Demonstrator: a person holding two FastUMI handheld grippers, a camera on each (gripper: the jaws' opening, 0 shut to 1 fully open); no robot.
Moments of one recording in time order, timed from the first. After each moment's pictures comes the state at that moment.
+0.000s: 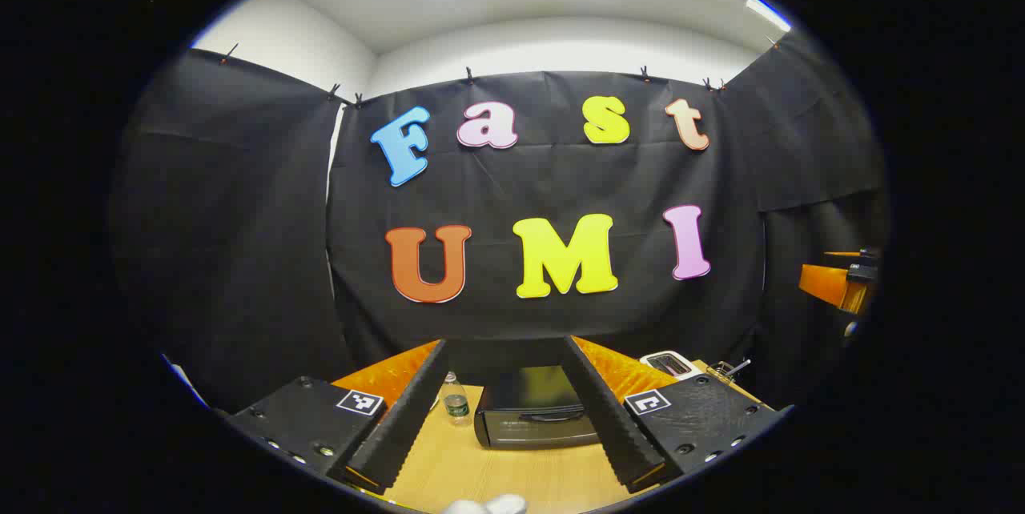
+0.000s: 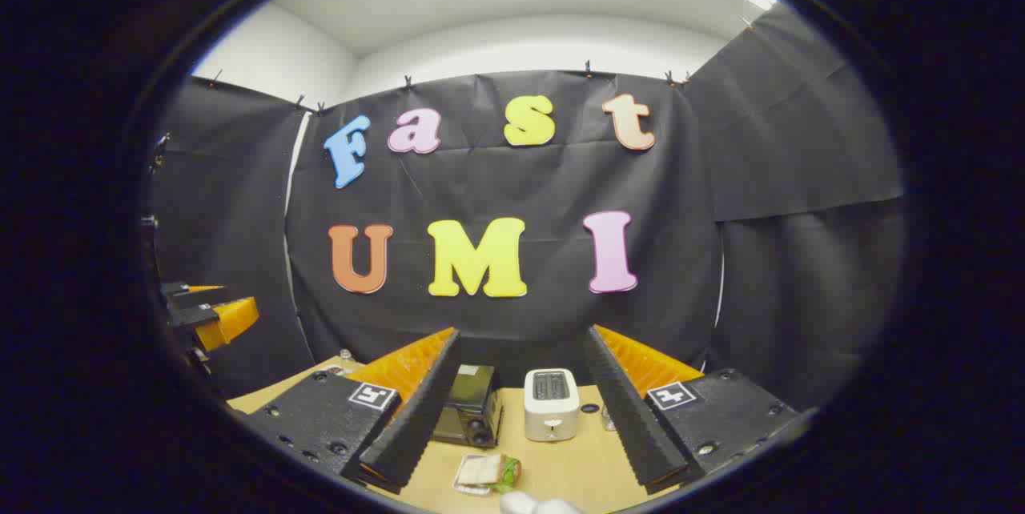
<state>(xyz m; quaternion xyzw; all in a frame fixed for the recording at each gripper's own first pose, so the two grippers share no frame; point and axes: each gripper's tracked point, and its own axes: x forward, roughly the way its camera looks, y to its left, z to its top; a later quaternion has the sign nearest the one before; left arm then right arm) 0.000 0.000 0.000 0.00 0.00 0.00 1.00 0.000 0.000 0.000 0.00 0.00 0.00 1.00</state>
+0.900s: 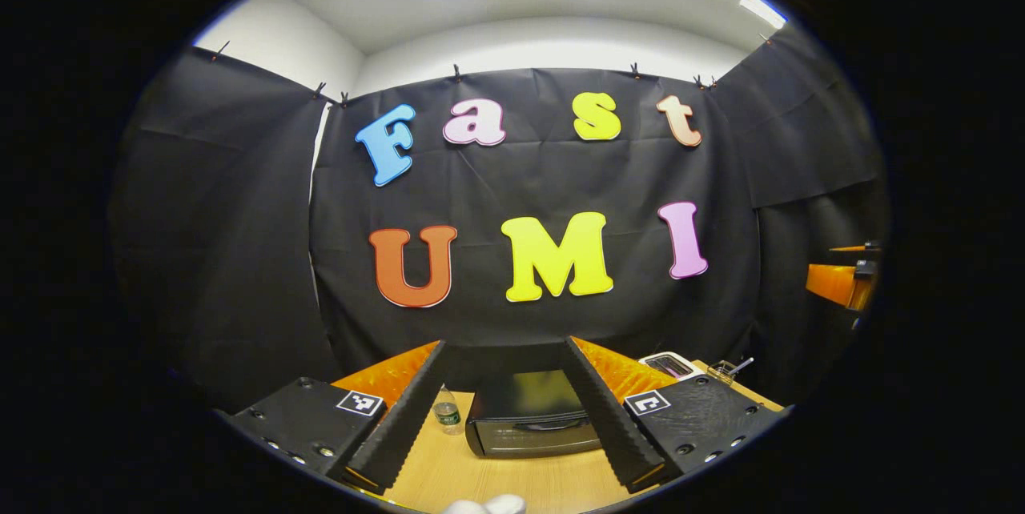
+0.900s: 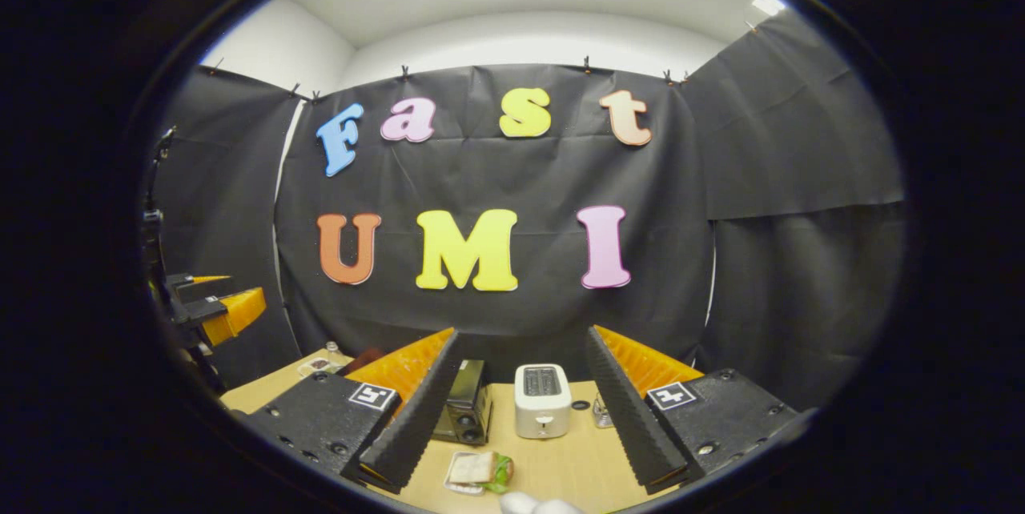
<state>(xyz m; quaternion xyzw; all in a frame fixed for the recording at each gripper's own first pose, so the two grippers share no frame) 0.036 -0.004 -0.026 0.00 0.00 -0.02 1.00 0.011 -0.004 -0.010 -0.01 0.02 -0.03 1.00</state>
